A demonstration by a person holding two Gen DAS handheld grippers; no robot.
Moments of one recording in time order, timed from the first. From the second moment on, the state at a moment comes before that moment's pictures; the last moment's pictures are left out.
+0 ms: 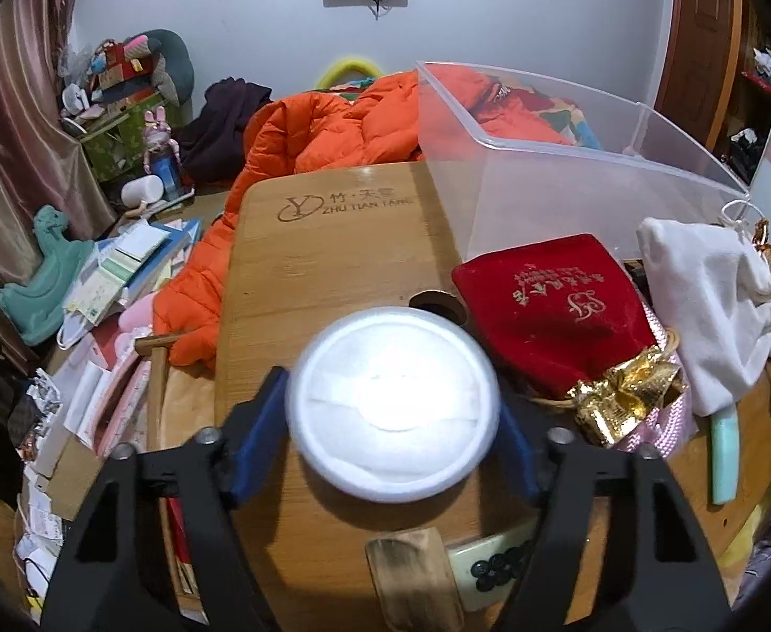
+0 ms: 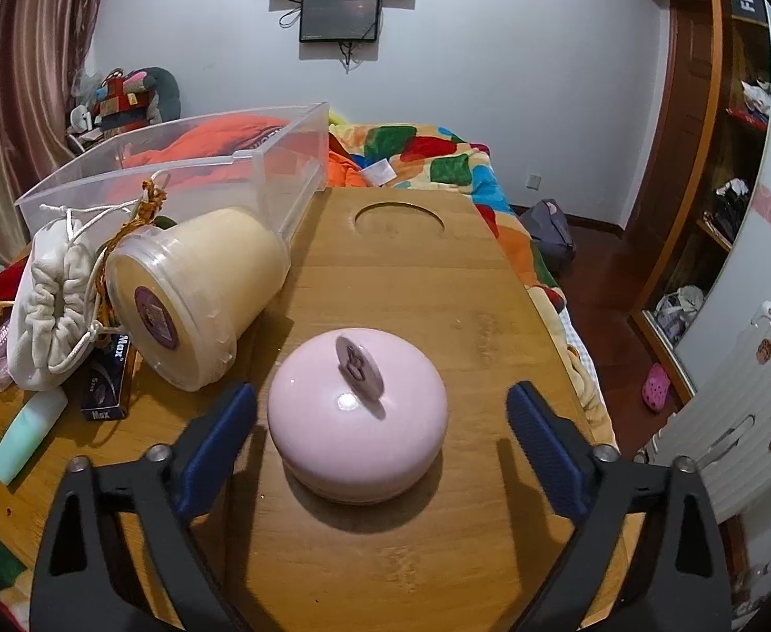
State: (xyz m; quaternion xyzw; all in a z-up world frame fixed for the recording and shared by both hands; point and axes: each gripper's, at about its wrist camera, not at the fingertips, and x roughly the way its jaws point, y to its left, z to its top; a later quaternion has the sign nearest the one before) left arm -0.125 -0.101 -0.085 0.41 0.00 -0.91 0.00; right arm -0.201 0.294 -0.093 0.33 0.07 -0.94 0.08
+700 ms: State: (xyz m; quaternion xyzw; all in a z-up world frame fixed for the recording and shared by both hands) left arm -0.094 -0.095 -0.045 0.36 0.02 -0.93 -0.01; right arm -0.188 0.296 -0.072 0.32 0.03 -0.94 0.14
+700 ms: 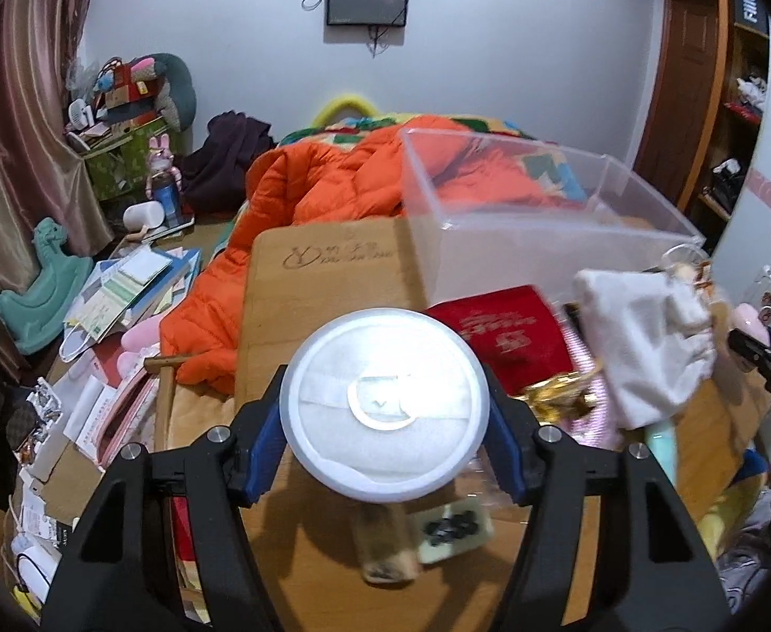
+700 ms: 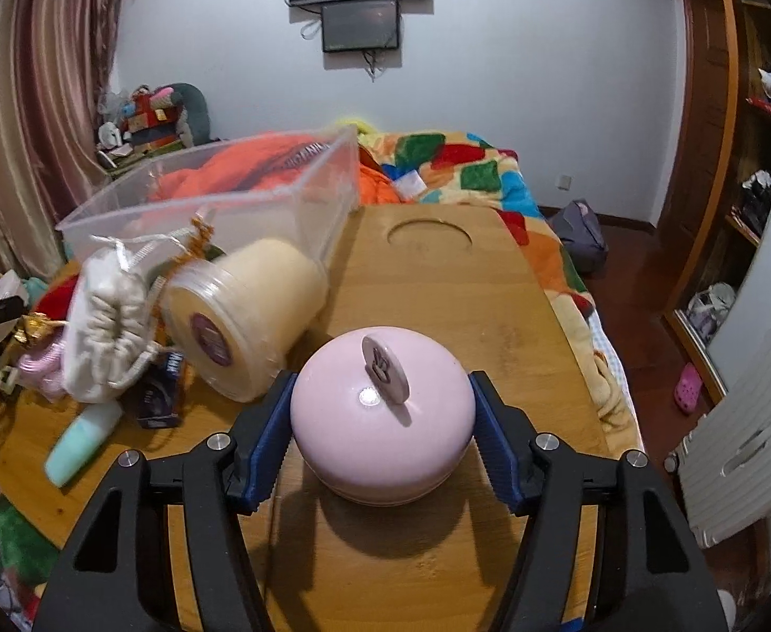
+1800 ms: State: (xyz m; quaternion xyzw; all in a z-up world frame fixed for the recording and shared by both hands) left arm -0.110 -0.038 0.049 0.30 0.01 -0.95 -0.07; right arm -0.193 0.241 0.043 0.25 0.09 -0.92 0.29
